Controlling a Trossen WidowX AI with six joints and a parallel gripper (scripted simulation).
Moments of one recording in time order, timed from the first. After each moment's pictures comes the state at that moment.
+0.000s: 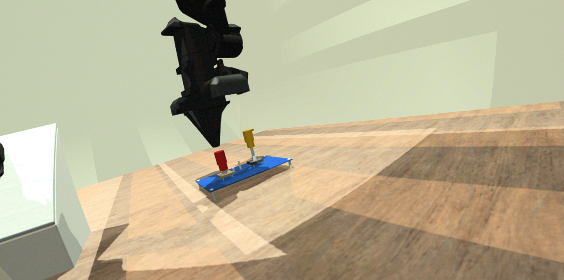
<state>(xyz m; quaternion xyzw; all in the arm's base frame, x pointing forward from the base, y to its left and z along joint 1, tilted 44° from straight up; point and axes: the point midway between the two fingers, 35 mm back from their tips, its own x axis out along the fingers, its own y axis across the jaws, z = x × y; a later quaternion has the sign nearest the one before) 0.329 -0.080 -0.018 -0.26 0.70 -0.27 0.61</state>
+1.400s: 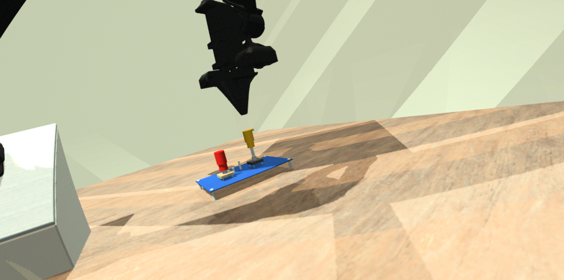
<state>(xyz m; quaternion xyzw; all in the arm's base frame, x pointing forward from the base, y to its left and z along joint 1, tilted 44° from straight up) 0.405 -0.058 0.008 -0.25 0.69 -0.27 0.62</state>
